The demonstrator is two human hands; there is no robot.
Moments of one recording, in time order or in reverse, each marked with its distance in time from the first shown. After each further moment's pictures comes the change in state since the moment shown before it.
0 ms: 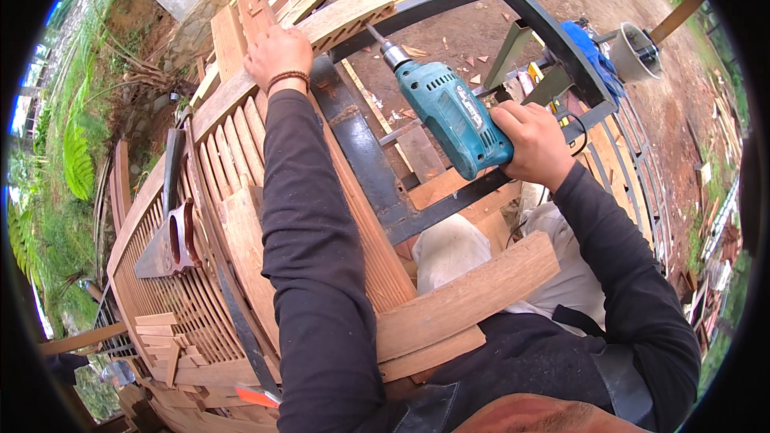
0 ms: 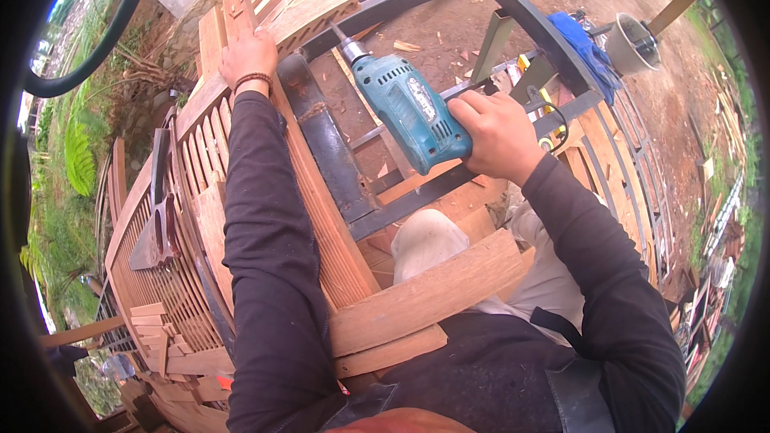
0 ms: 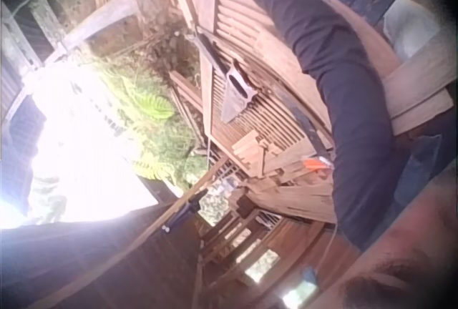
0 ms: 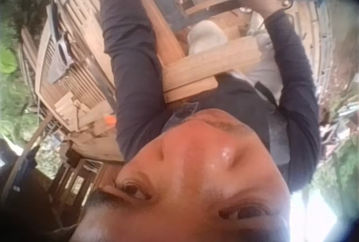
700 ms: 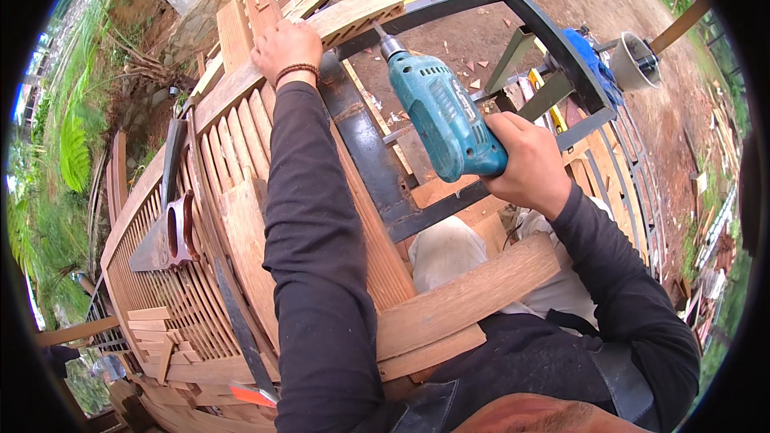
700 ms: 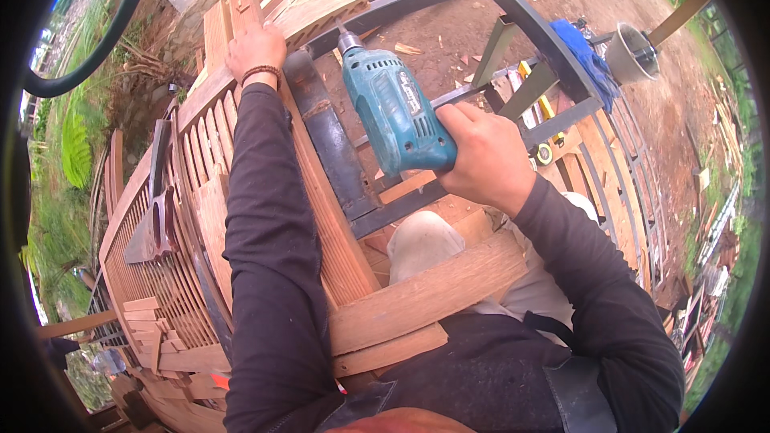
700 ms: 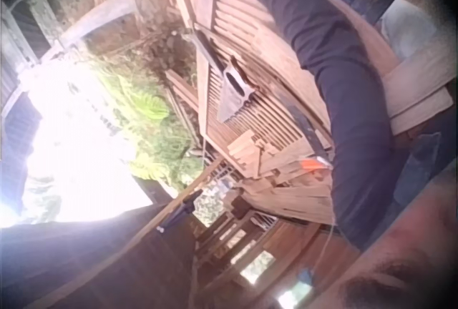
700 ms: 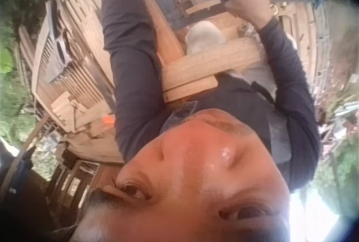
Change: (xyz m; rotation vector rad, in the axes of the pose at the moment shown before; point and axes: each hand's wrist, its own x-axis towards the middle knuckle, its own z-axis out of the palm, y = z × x) left_hand -0.001 0.002 0.001 -0.009 0.011 -0.010; right_hand 0.016 -0.058 -0.025 0.228 -0.035 0.253
